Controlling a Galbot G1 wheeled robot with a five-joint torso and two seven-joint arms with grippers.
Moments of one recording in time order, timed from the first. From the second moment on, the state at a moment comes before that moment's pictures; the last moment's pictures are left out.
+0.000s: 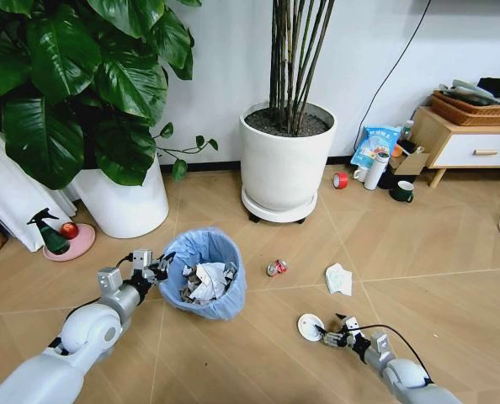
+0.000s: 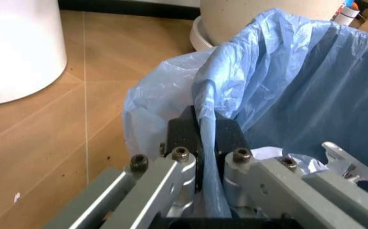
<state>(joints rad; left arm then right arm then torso) 1.19 -0.80 -0.27 -1.81 -0.91 0.21 -0.07 -1.07 1.08 0.16 0.89 0.42 0.25 -0.47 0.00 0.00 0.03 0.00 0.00</state>
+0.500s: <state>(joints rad) 1.19 -0.80 -0.27 -1.82 -0.91 0.21 -0.07 -1.05 1.09 0.13 0.86 0.47 0.24 -0.51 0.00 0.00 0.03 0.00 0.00</state>
